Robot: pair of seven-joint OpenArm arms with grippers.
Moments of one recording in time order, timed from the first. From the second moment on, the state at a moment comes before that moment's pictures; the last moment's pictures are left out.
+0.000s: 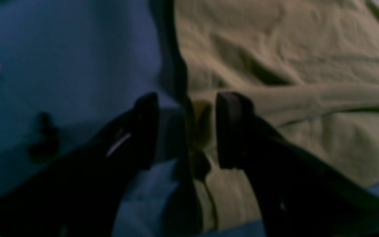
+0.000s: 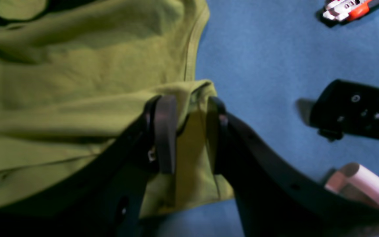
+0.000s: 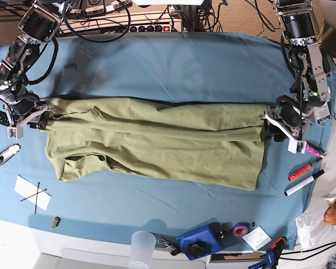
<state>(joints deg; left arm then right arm) -0.1 -12.5 -17.0 85.8 -27.8 -25.1 42.8 2.1 20.5 37.7 82.1 19.3 35.9 -47.2</state>
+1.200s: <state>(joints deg) 7.1 -12.4 -25.1 92.7 -42.8 -25.4 62.1 -5.7 18.9 61.1 82.2 40.9 39.8 -61.2</state>
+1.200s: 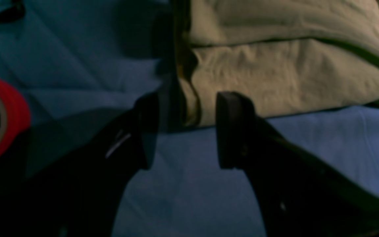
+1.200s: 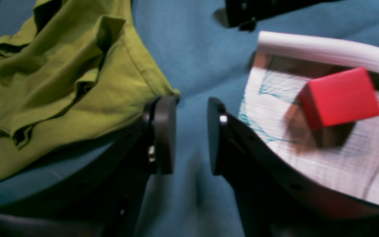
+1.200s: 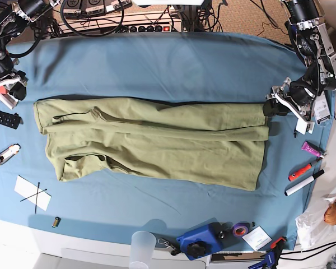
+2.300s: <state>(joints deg) 7.1 -12.4 -25.1 92.7 -42.8 -25.9 62.6 -2.4 18.0 62.9 70.1 50.8 39.4 -60.1</state>
